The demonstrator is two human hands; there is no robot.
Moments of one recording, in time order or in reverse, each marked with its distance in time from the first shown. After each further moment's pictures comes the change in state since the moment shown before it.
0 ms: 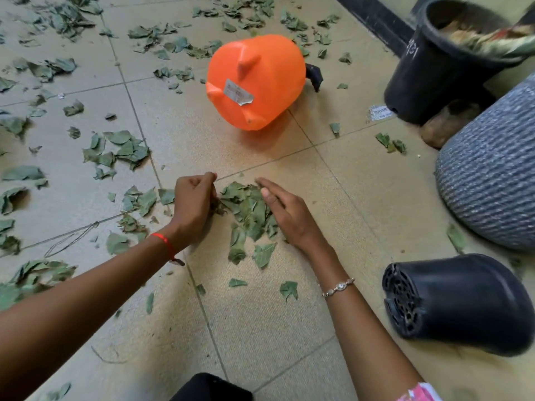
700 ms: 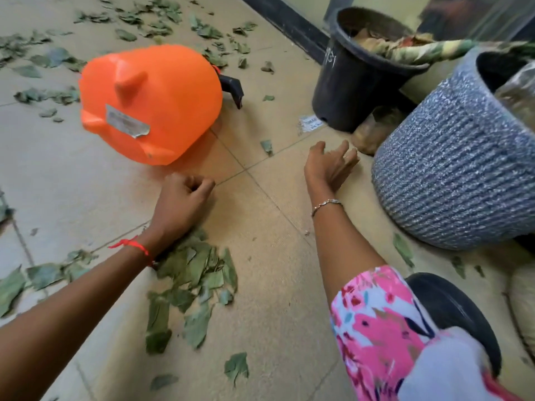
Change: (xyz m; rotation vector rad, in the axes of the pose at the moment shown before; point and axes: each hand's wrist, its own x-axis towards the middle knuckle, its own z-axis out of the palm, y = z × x) left_hand 0.064 0.011 0.100 0.381 -0.327 0.396; right_hand 0.104 0.080 -0.152 -0.139 1.060 0.680
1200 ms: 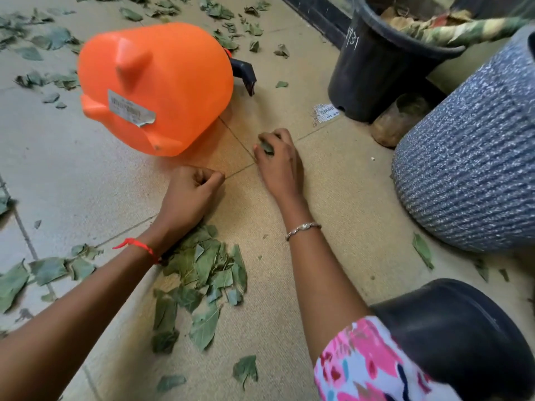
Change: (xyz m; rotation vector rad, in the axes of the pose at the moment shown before) left_hand 0.003 -0.006 0.003 -0.060 -0.039 -0.098; right_hand -0.063 -0.011 0.042 -0.026 -0.357 -0.712
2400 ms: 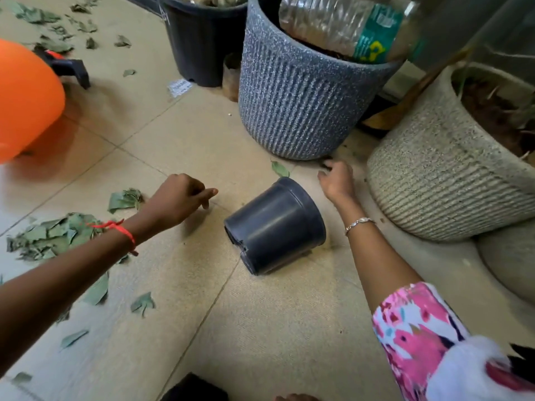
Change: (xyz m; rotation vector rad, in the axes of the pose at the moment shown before) left_hand -0.073 0.079 0.118 0.530 -0.613 0.269; right_hand -0.167 0.182 -0.236 -0.112 0.182 0.797
